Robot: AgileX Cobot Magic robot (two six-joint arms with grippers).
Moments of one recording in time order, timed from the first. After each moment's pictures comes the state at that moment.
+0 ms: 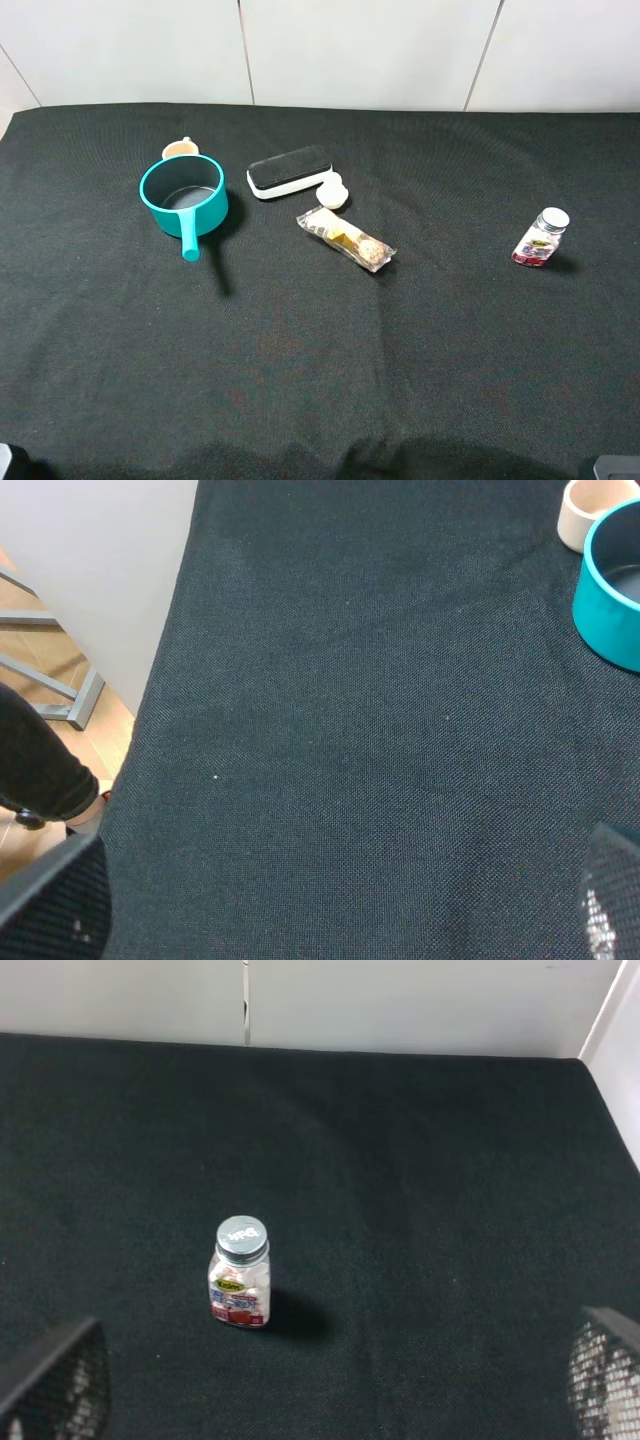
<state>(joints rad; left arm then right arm) 0.03 -0.01 -0.49 0.14 1.06 -0.04 -0.01 0.00 -0.50 0.00 1.02 -0.03</state>
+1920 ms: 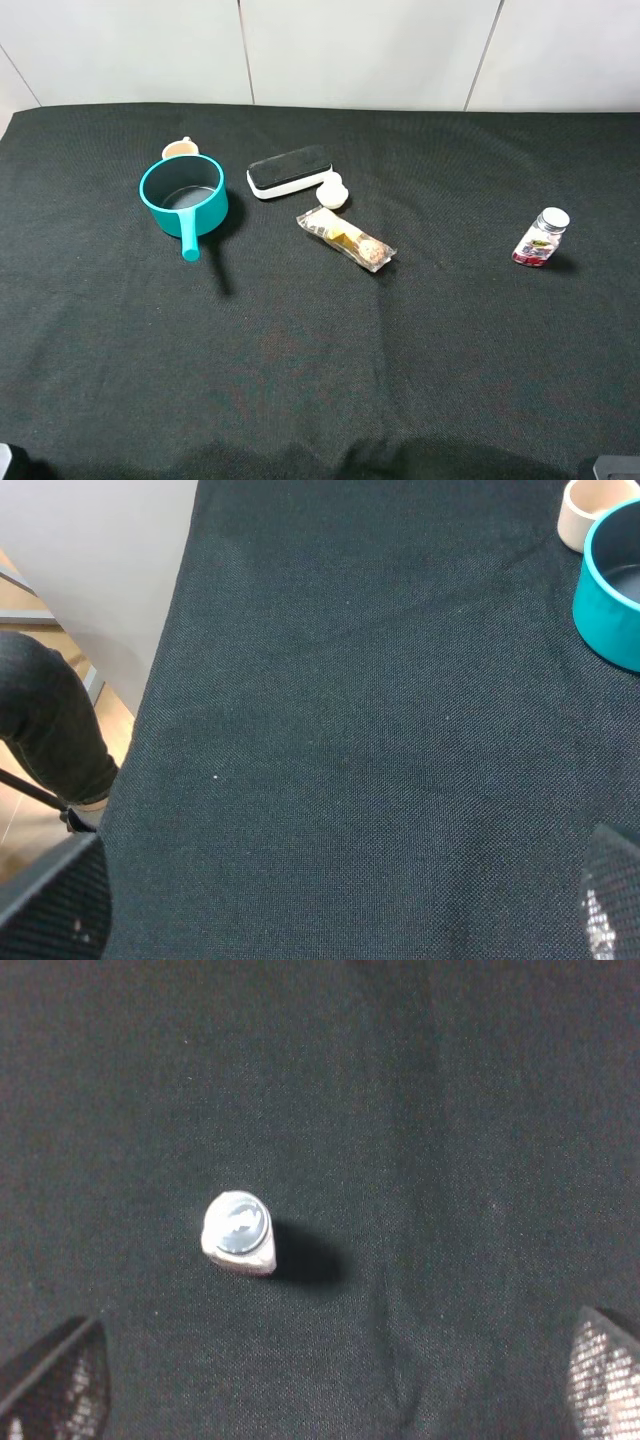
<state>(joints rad) 0.03 -0.01 -0.49 0.14 1.06 -0.04 -0.01 0.94 -0.87 -0.01 0.96 0.00</state>
